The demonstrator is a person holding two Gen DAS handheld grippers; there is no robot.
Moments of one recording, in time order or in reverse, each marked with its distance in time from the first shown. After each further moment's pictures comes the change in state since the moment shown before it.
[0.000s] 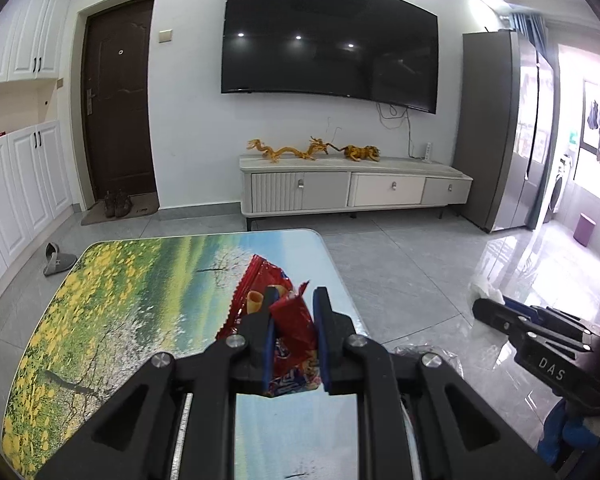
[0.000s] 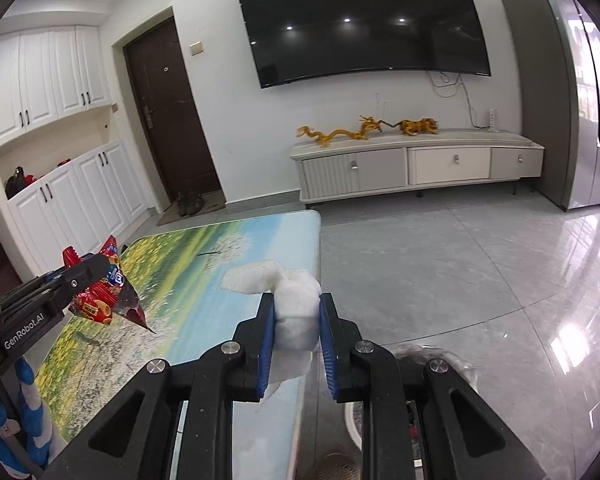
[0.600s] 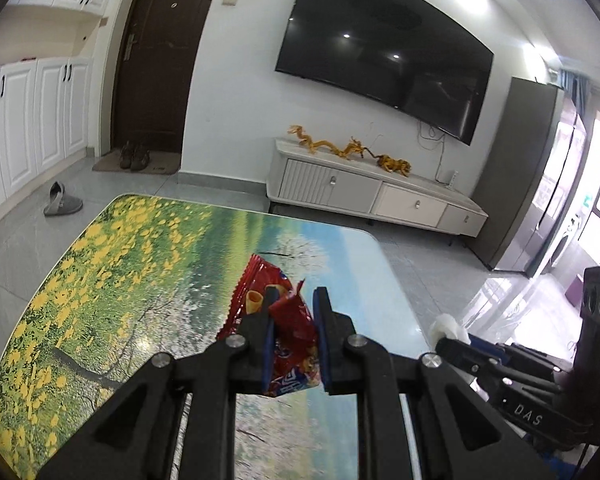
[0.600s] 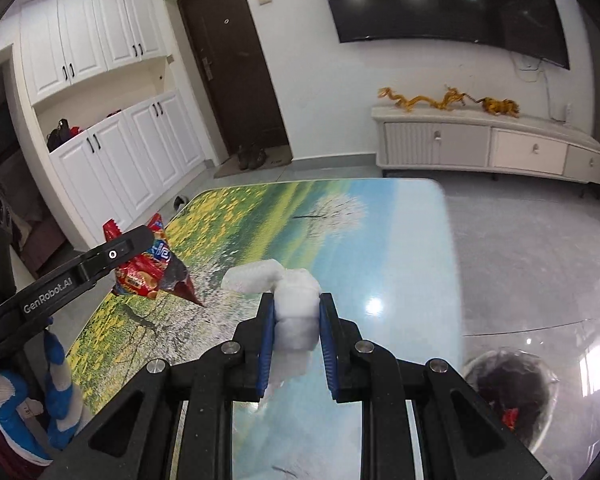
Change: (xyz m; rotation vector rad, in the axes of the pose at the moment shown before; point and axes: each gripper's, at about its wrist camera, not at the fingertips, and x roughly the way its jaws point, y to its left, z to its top) left arm 0.015 0.141 -0.017 -0.221 0.026 -0.013; right arm 0.070 0.110 -0.001 -0.106 0.149 0.192
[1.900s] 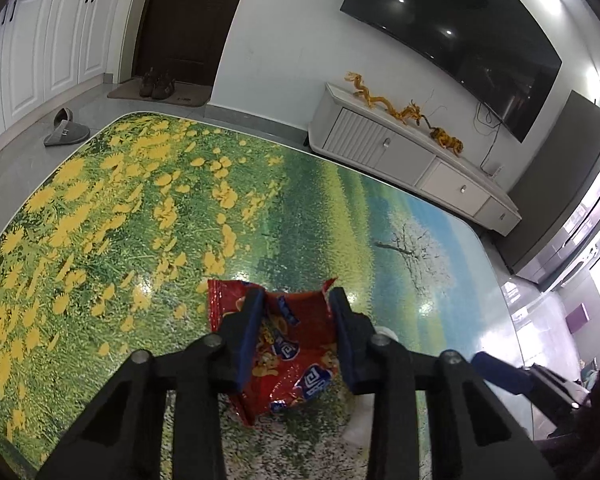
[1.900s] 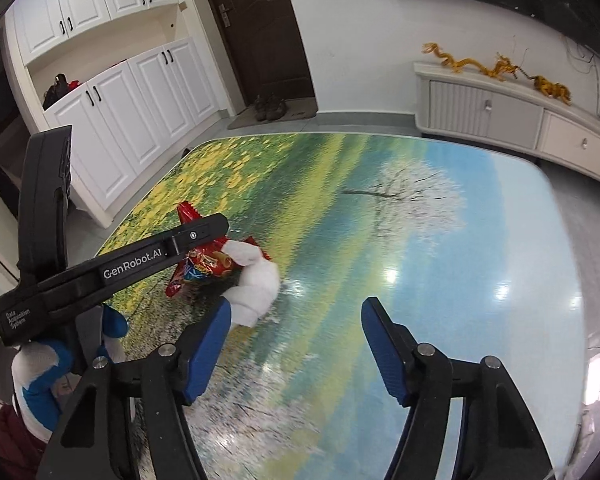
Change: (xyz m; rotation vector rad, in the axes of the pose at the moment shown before) left arm 0.189 0.152 0.005 -0.188 0.196 0.029; right arm 0.183 0.043 0.035 -0.069 0.203 0.078
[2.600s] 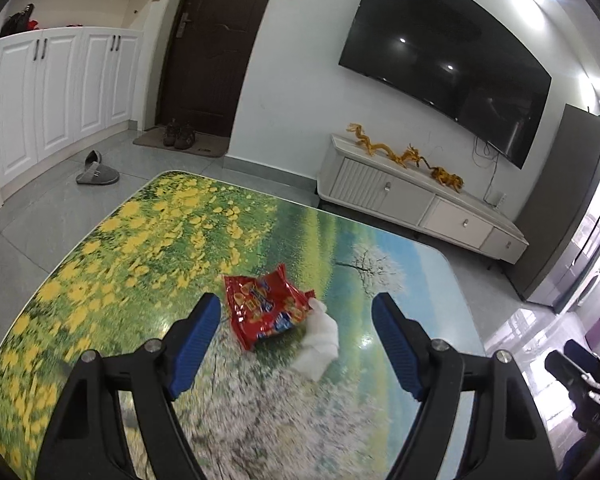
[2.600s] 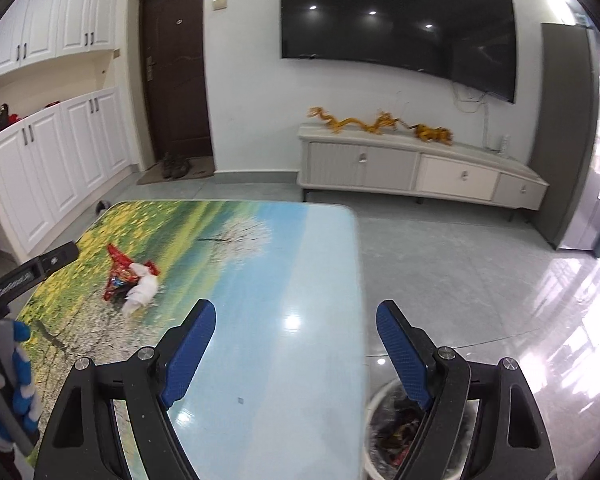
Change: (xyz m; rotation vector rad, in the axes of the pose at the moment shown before) left arm -0.111 -0.052 -0.029 0.029 -0.178 0.082; right arm -0.163 -0.048 -0.047 0.038 -0.217 -0.368
